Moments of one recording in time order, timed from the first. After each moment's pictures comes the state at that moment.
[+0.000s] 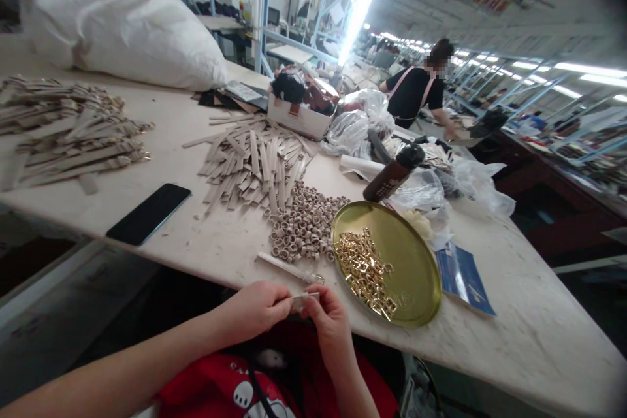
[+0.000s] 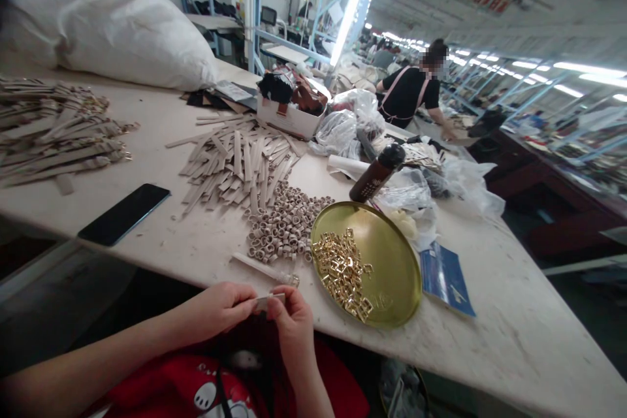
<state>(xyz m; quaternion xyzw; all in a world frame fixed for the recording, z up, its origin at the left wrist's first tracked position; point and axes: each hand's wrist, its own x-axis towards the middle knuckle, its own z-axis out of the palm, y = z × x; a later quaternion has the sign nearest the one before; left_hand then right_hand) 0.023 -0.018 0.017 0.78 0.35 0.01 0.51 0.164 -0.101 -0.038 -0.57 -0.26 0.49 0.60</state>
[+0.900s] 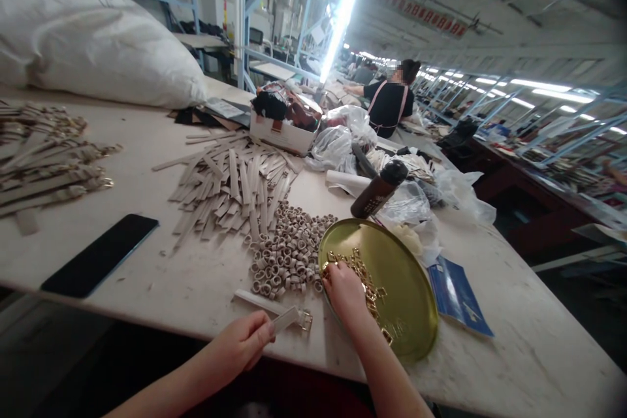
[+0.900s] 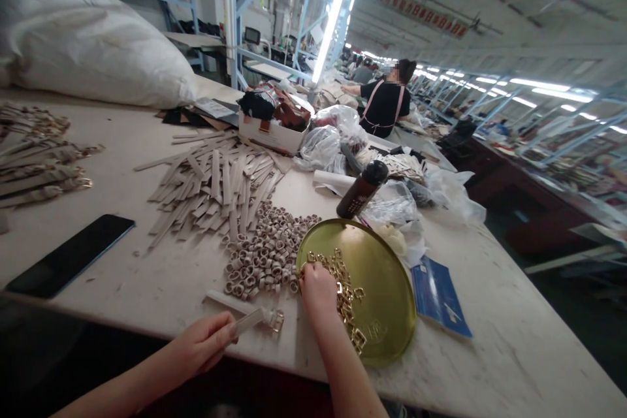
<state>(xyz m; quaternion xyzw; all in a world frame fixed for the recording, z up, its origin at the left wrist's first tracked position) 0.038 -0.001 -0.035 0.61 0.35 0.08 0.71 0.269 -0.012 -0.039 -0.81 -0.57 0.06 0.11</state>
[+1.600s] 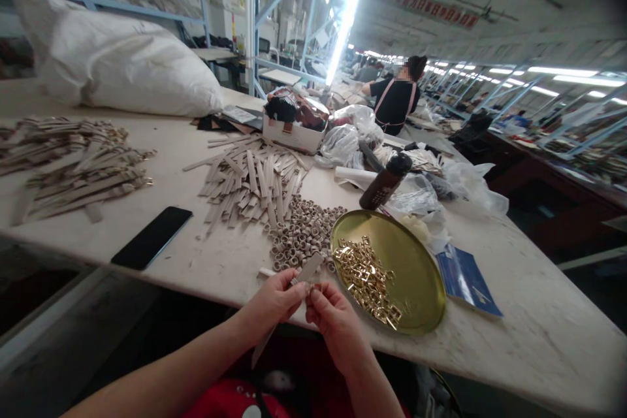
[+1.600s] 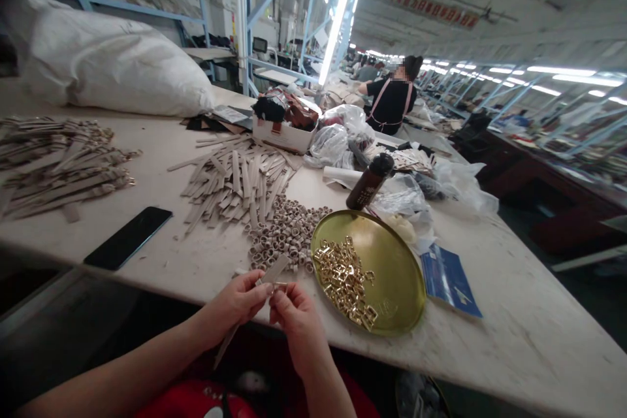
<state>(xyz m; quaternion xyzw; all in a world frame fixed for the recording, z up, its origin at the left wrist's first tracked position) 0.052 -0.013 0.015 0.53 0.35 0.21 0.75 0.163 -0.083 0.004 -0.47 -0.24 0.60 0.61</state>
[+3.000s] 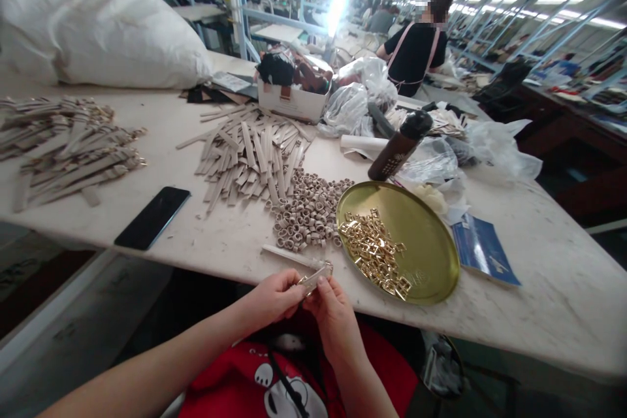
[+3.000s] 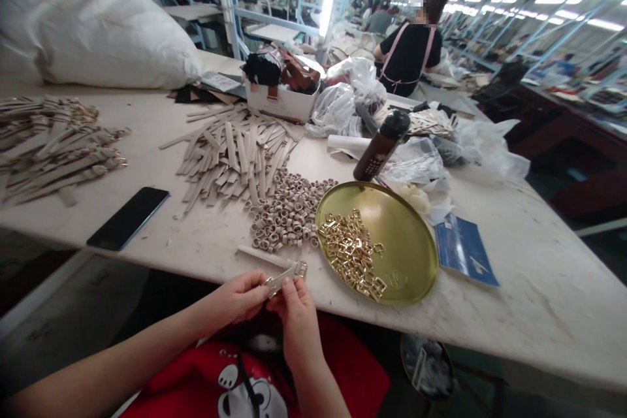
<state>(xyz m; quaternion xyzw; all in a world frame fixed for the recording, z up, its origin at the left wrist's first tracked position) 0.041 -0.025 -0.007 0.59 0.37 0.06 0.71 0.145 -0.101 -0.032 -0.48 -0.10 0.57 0.66</state>
